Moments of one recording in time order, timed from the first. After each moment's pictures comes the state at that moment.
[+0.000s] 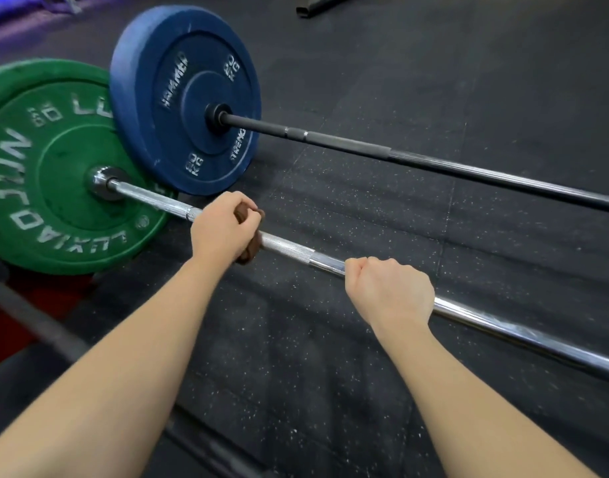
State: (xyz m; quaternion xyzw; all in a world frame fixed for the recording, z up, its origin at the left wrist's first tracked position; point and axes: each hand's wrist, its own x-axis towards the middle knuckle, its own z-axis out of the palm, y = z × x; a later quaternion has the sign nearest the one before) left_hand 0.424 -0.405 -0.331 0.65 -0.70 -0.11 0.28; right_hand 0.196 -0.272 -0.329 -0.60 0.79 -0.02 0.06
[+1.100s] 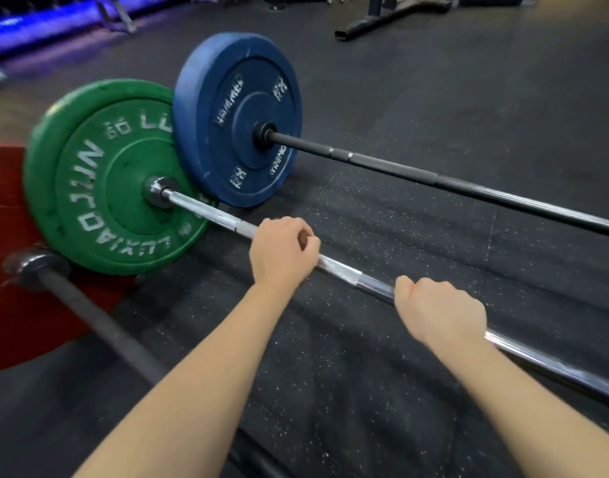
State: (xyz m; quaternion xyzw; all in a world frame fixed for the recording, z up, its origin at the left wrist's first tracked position) left_hand 0.407 -0.386 -0.325 0.65 -0.71 -0.04 0.26; right_hand 0.200 -0.280 -0.309 -0.59 0.80 -0.01 0.11
